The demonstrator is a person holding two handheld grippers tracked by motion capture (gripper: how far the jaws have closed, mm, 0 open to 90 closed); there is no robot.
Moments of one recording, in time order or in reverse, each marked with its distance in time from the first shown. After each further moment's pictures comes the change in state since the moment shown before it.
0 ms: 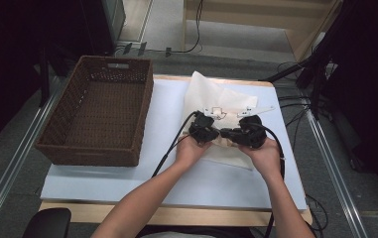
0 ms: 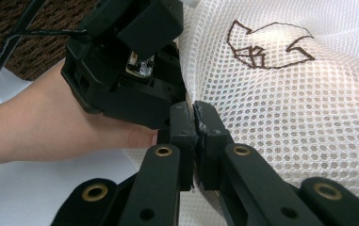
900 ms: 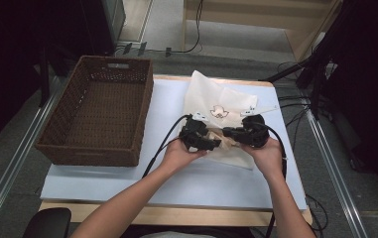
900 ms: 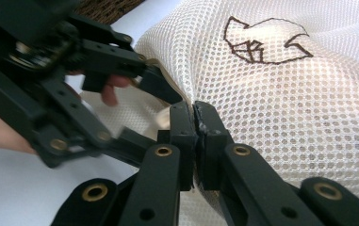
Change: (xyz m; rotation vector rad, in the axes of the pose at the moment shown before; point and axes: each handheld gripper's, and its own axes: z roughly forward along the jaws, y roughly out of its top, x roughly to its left) left arm 0.001 -0.015 -0.052 0.012 -0.144 0.046; right arm -0.005 -0.001 -0.004 -0.018 -0.004 0.012
